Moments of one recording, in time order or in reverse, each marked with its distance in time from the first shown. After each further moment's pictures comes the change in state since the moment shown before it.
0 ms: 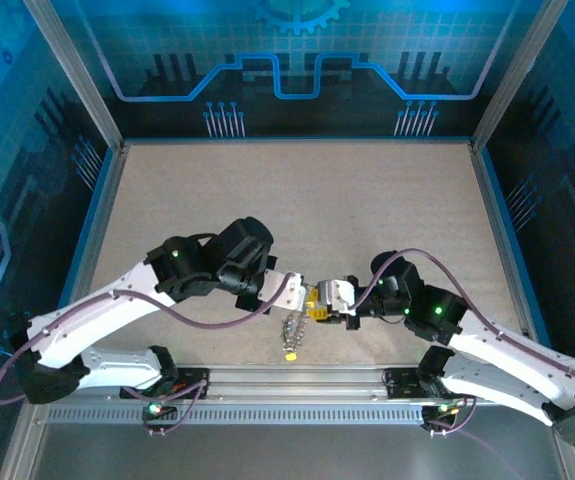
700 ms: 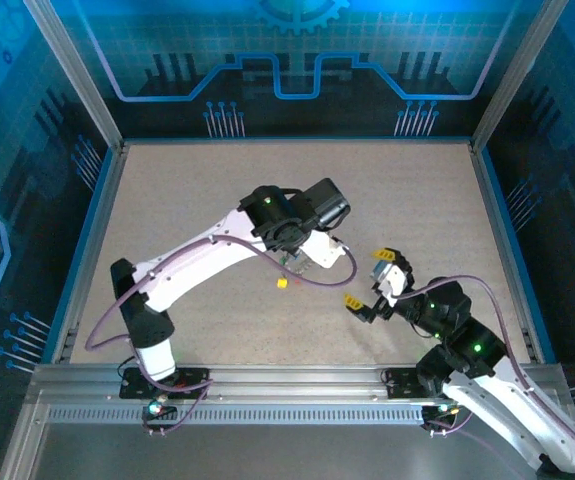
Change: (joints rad) left arm -0.001 0.564 0.604 -0.236 -0.682 0.409; right arm -0.222 -0.451 -0.175 -0.039 0.375 0.200
